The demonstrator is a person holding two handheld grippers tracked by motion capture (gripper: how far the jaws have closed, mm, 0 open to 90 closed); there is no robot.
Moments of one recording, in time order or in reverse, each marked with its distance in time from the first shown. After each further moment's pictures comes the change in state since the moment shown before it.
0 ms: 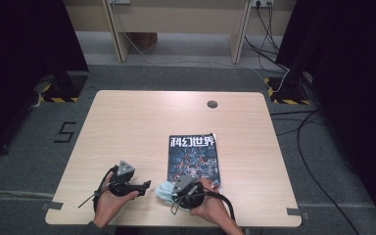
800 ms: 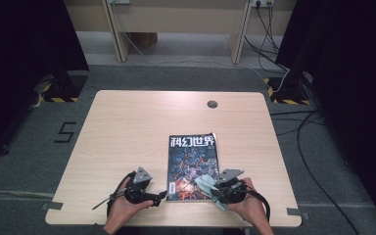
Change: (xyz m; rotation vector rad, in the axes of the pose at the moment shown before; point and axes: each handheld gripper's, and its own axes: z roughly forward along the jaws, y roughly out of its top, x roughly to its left) left arm -0.052 0.001 0.015 0.007 -0.162 0.110; right arm -0.047 -0.082 -0.062 0.024 -0.129 0.276
